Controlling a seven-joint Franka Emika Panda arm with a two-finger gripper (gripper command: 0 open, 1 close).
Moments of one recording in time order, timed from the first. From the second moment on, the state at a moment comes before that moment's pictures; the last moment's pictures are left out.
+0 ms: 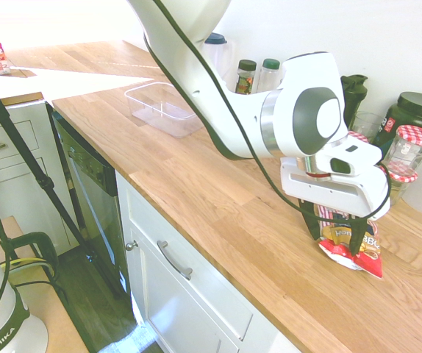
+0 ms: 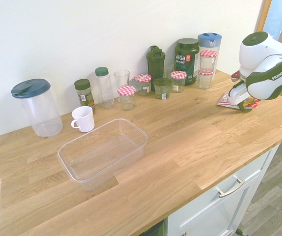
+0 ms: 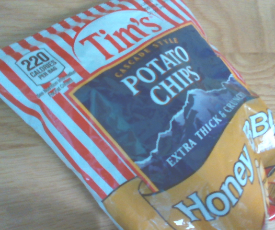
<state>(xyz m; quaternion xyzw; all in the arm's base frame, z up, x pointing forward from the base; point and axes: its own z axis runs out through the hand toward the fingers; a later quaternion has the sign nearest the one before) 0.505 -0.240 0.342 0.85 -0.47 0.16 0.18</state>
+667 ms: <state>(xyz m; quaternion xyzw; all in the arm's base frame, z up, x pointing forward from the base) 0.519 -0.240 0.329 0.86 -0.46 0.14 0.17</state>
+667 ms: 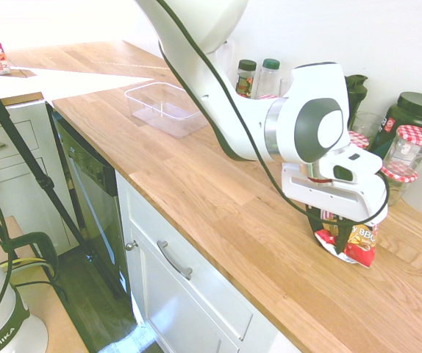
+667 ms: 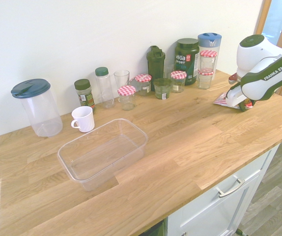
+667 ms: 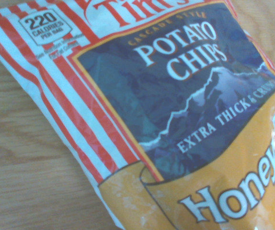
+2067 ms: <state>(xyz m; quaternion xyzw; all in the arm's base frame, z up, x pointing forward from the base) 0.494 0.019 0.459 0.87 -0.40 0.21 0.17</state>
